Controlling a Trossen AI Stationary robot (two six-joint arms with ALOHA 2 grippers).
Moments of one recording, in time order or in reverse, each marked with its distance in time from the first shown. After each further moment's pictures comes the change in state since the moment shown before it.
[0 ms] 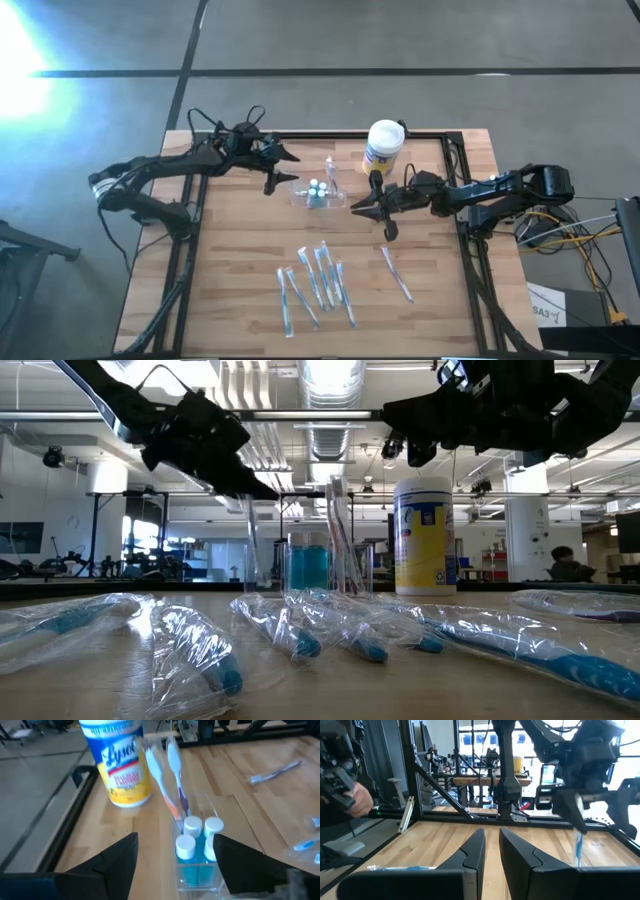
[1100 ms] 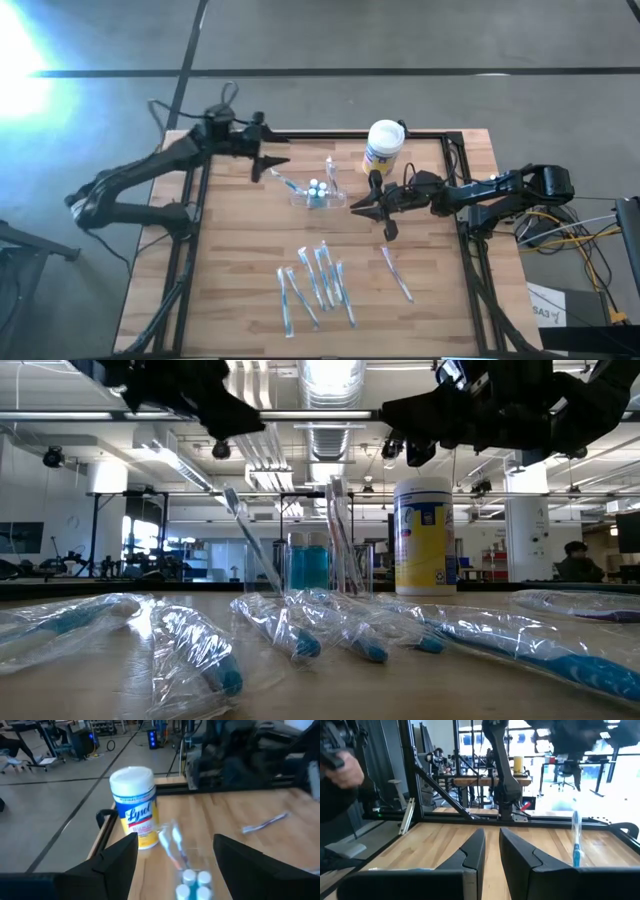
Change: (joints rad) left arm 0.014 -0.248 0.179 -0.265 0.005 -0.108; right arm 0.000 0.000 0.008 -0.009 0.000 0.014
